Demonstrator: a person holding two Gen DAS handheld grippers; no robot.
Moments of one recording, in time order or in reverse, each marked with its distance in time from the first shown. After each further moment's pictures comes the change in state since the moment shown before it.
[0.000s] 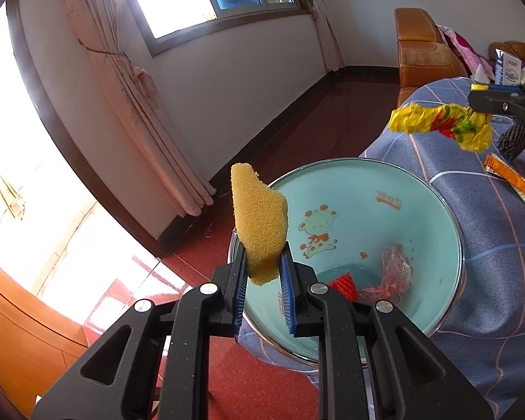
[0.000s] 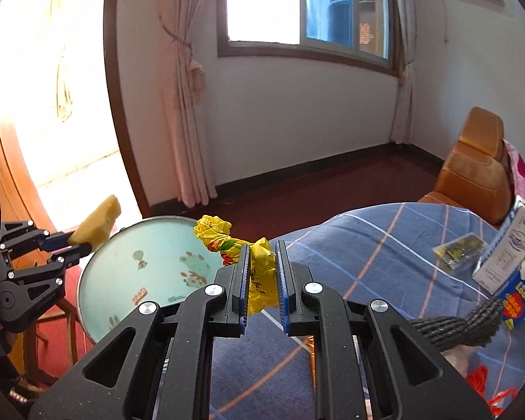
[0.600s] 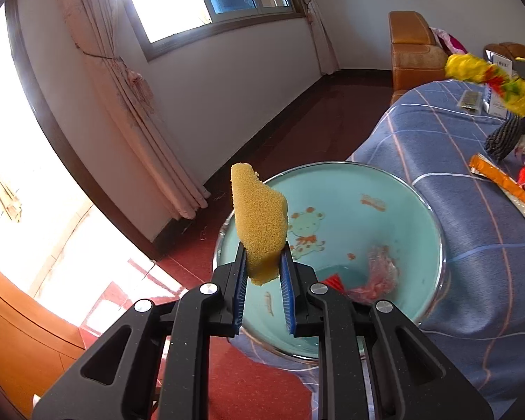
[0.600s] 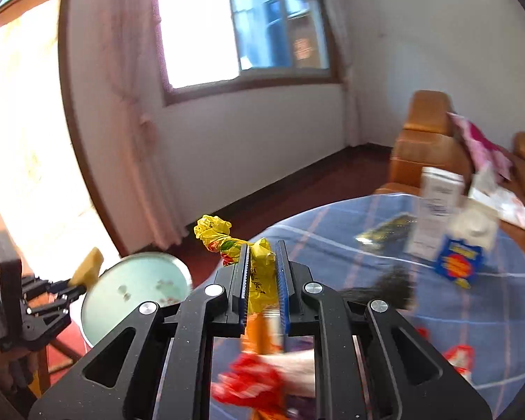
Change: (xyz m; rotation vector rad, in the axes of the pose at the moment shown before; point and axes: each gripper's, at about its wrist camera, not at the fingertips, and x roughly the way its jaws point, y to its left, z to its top) left arm -0.011 -0.008 -0.001 -0.001 -0.014 -0.020; right arm -0.074 -0.053 -0.015 0.180 -0.123 -0.090
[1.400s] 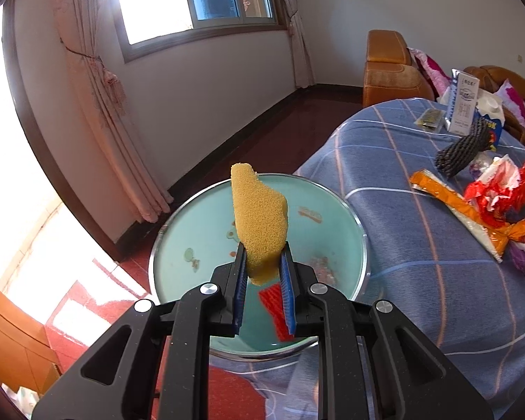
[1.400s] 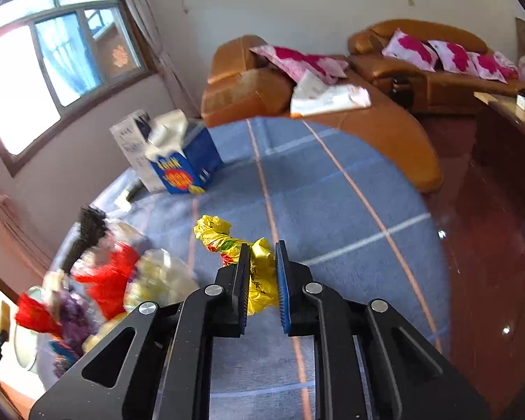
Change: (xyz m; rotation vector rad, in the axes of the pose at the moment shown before) left arm -0.019 -0.040 -0.001 -0.047 -0.046 -0.130; right arm -0.150 -0.204 -0.113 0.525 0.010 -0.526
